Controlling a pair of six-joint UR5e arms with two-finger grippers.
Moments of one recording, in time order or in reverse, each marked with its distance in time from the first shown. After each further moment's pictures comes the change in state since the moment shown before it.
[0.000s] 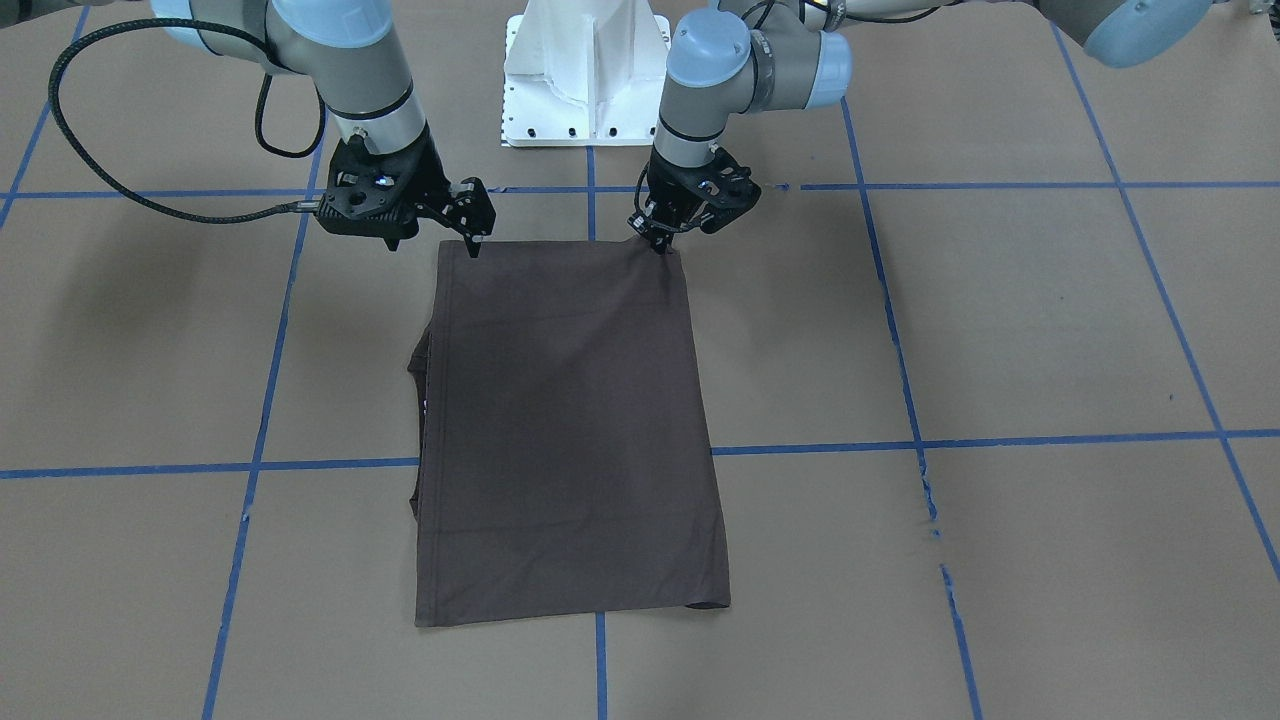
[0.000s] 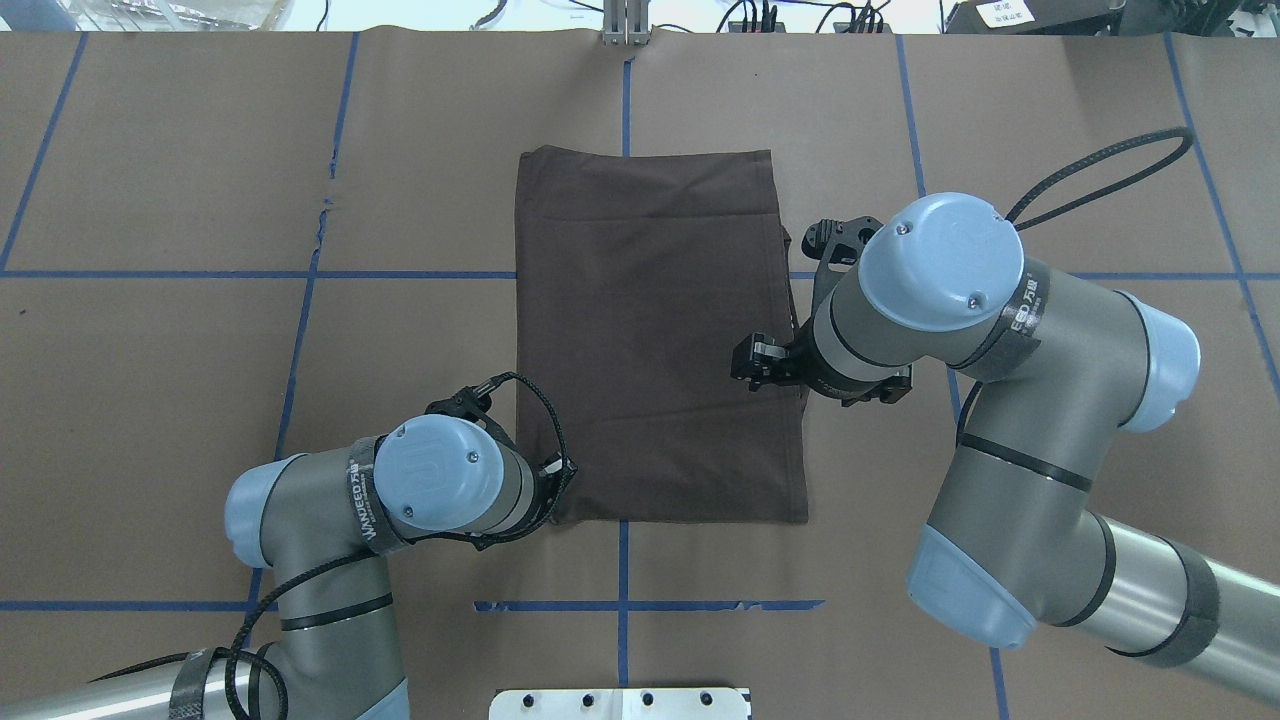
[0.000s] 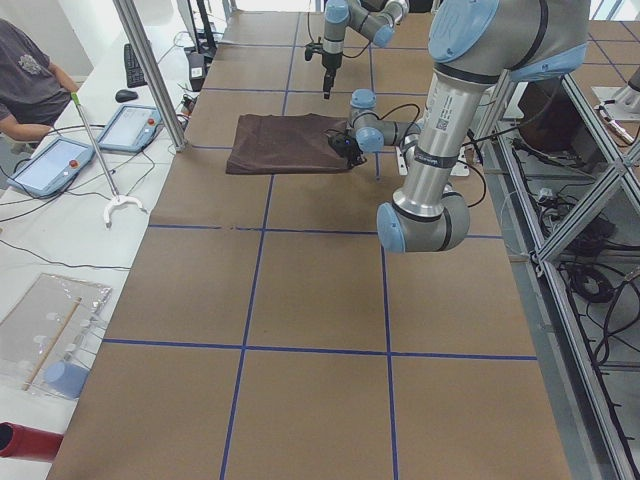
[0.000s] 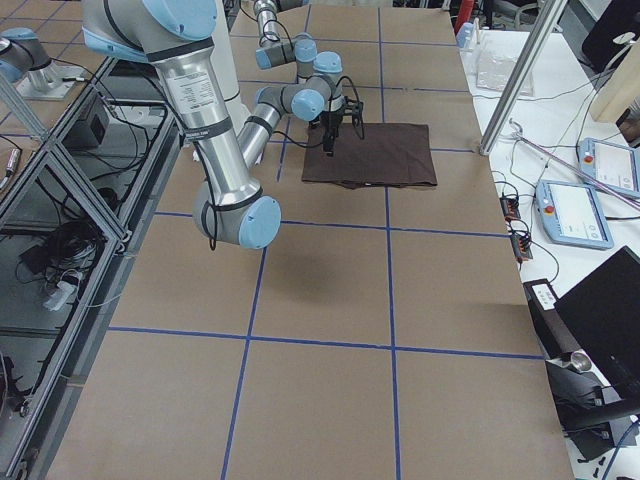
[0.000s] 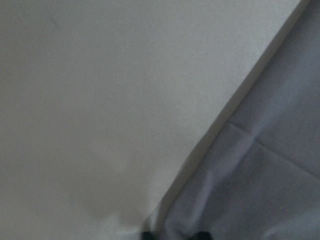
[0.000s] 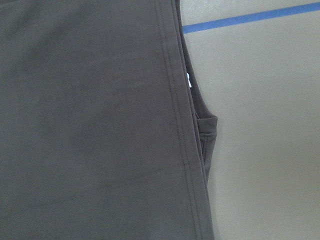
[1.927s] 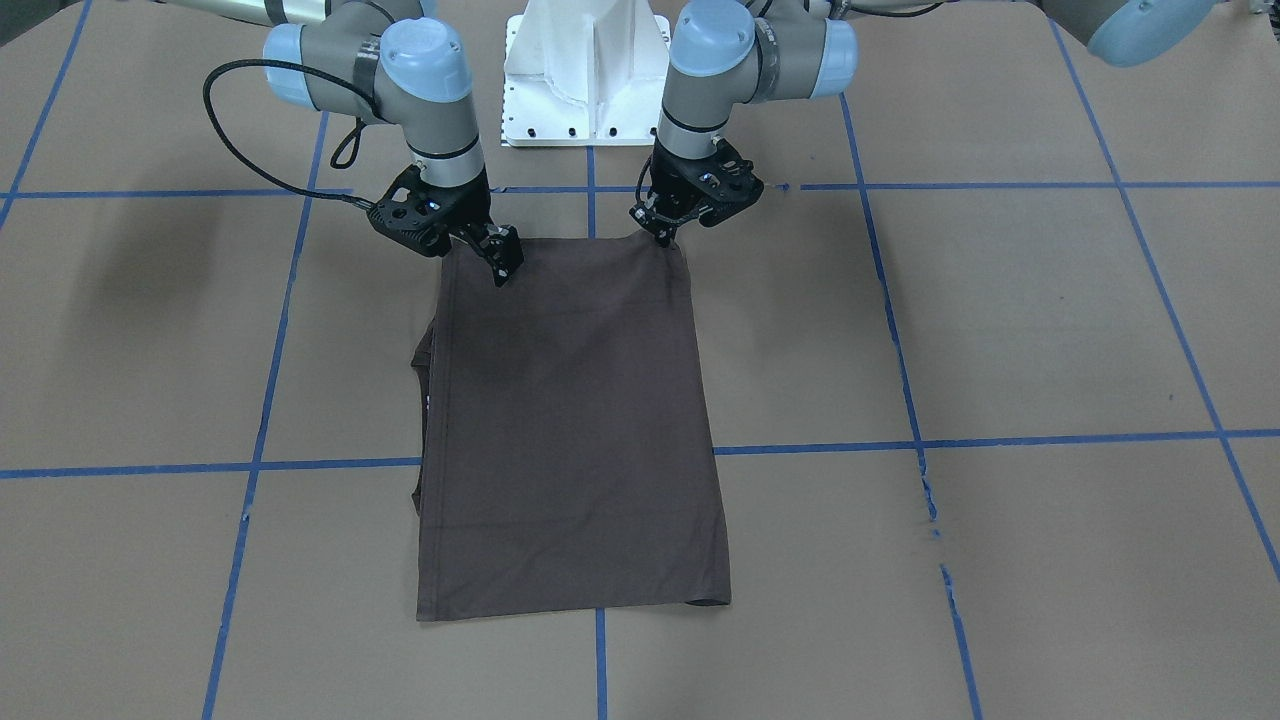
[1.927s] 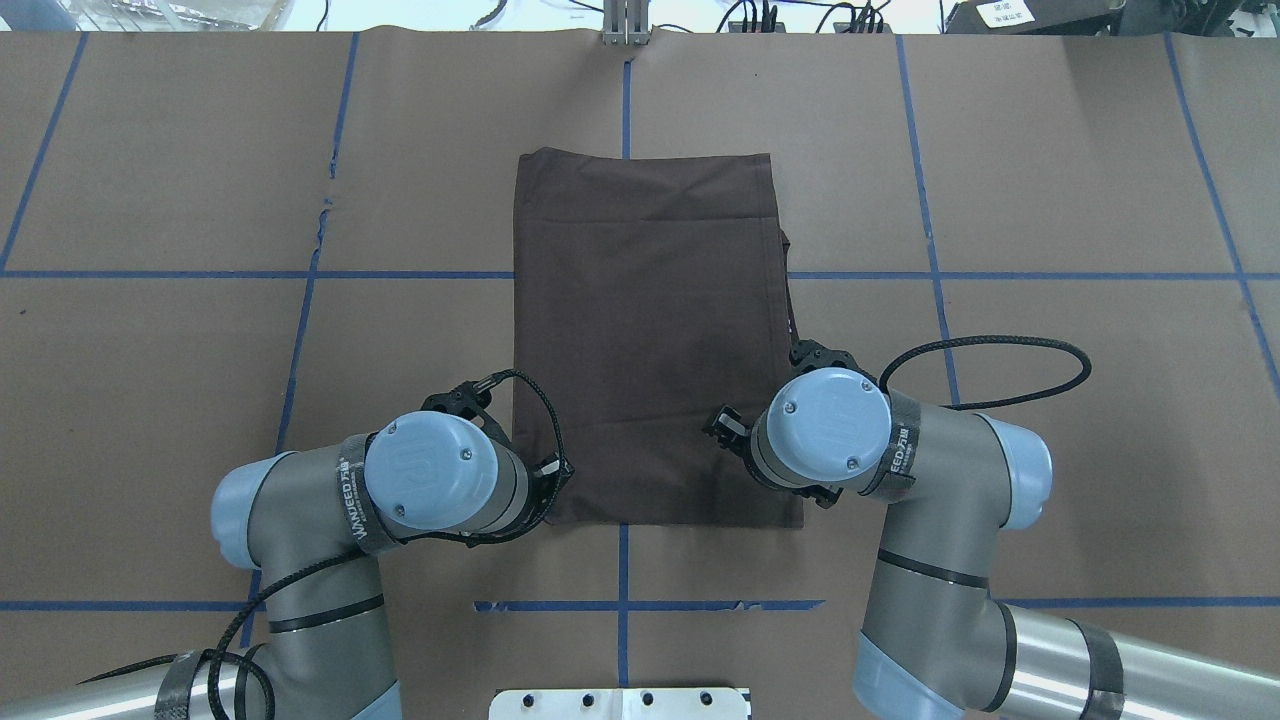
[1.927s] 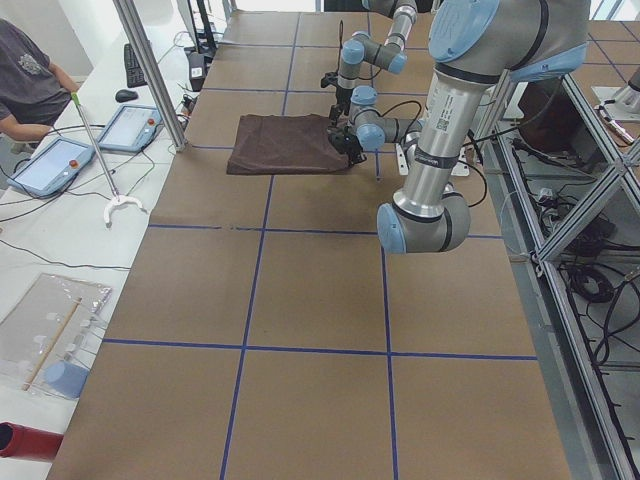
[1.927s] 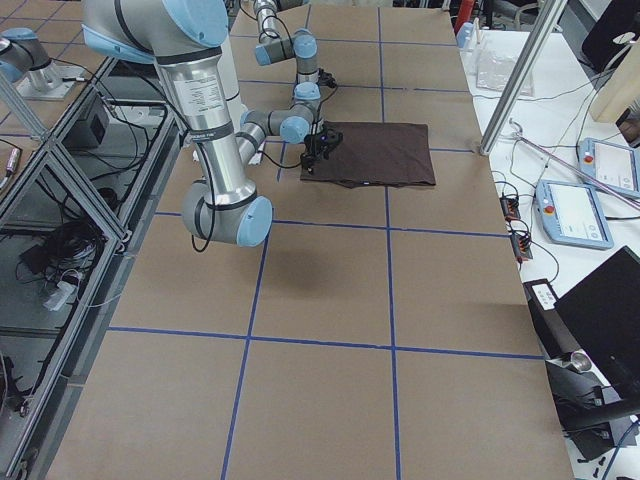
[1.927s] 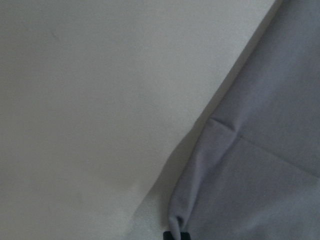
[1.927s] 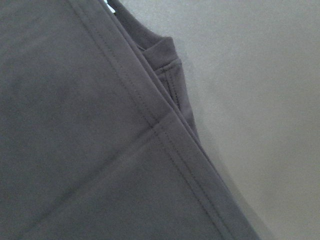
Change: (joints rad) left arm -0.003 0.006 -0.034 0.037 0.000 0.067; right arm -0.192 -0.018 -0.180 0.175 -0.192 0.552
